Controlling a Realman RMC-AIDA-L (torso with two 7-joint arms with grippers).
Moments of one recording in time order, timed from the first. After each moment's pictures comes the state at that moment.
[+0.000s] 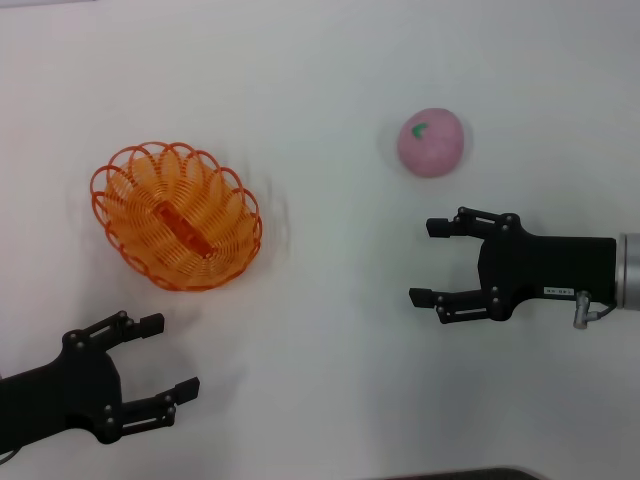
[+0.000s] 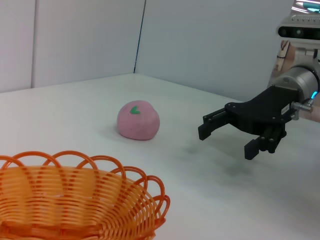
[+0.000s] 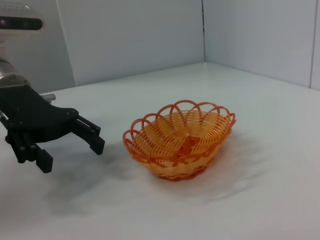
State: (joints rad) left arm -0.24 -2.16 0.39 0.58 2.31 1.70 -0.89; right arm 0.40 2.09 -0.63 -0.46 -2.11 -1.52 0.92
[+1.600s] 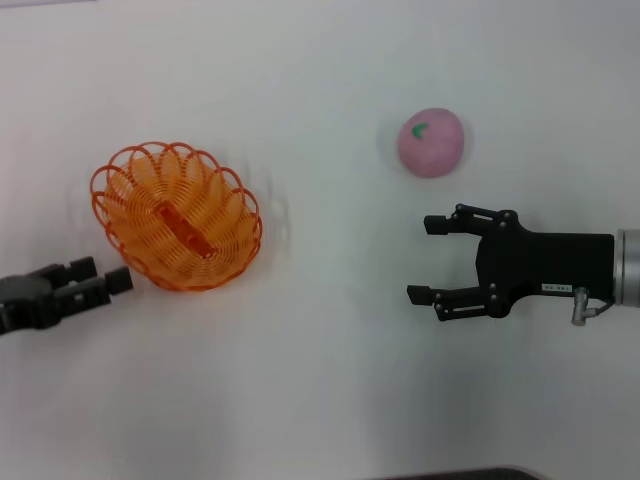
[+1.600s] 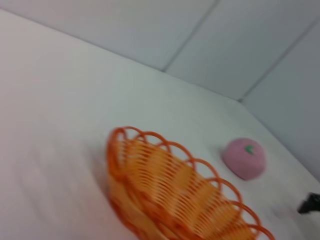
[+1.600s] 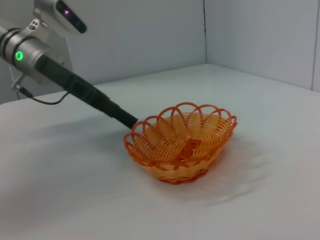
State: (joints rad) left arm -0.34 -2.10 0.30 0.64 2.30 1.64 -1.61; right arm 0.41 2.09 -0.63 -0.46 -2.11 -1.52 0.93
